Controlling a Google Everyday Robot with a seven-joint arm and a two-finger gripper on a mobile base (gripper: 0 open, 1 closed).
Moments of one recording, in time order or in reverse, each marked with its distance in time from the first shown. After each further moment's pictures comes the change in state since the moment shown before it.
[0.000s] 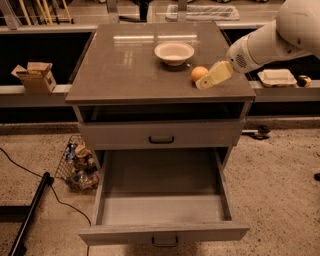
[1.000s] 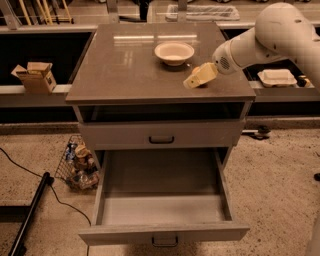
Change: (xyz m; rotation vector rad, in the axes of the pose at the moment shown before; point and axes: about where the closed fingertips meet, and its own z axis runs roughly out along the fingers) arm -0.012 -0.003 0.047 -0.021 -0.025 0.038
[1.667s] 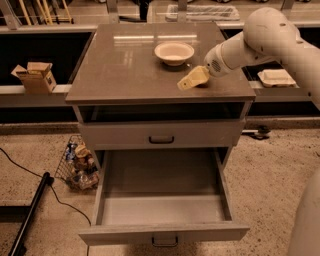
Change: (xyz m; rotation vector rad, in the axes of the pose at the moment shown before) arm -0.001 0.008 0.029 -0.044 0.017 0.005
